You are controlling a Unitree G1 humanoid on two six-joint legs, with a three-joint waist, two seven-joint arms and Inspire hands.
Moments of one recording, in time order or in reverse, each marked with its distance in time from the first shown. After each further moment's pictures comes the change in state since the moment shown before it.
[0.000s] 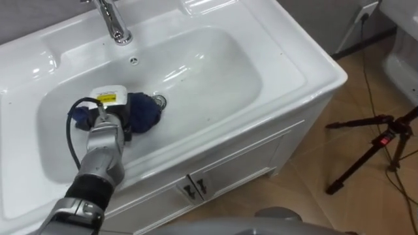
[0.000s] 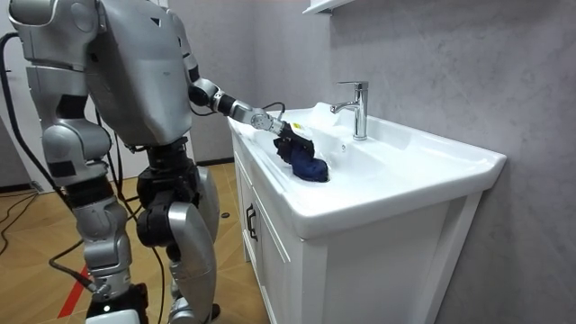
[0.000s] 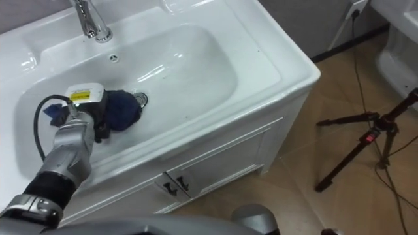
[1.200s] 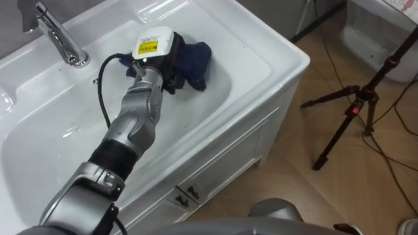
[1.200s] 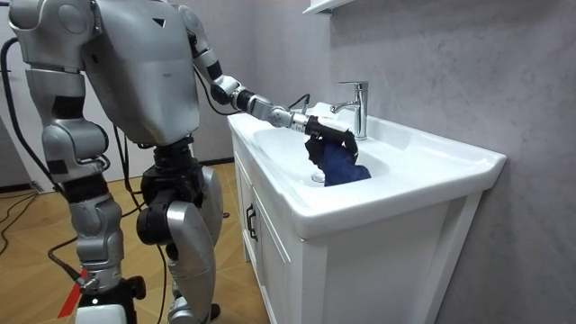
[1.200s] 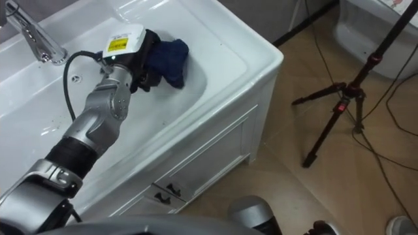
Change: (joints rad) left arm -0.186 -0.049 -0.114 -0.119 -0.230 -0.092 0.239; right arm -0.039 0.003 0.006 0.034 -0.023 0.013 0.037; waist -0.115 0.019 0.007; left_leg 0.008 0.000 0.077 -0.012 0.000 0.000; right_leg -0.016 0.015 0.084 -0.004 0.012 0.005
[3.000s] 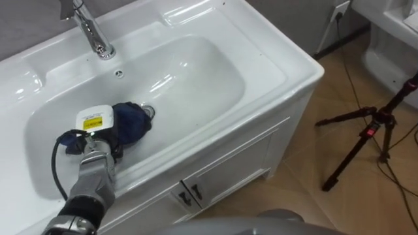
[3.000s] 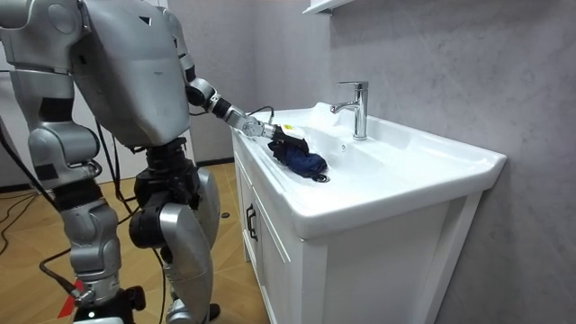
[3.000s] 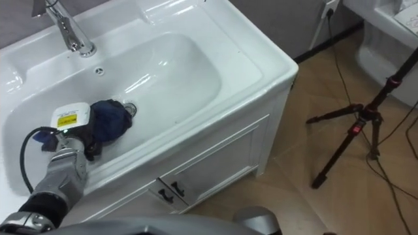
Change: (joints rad) left arm 0.310 0.076 0.240 0.301 0.188 0.001 0.126; right arm 0.052 -0.023 -0.088 -0.082 0.019 0.024 0.015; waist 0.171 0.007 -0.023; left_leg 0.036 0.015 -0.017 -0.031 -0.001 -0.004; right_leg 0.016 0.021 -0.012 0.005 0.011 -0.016
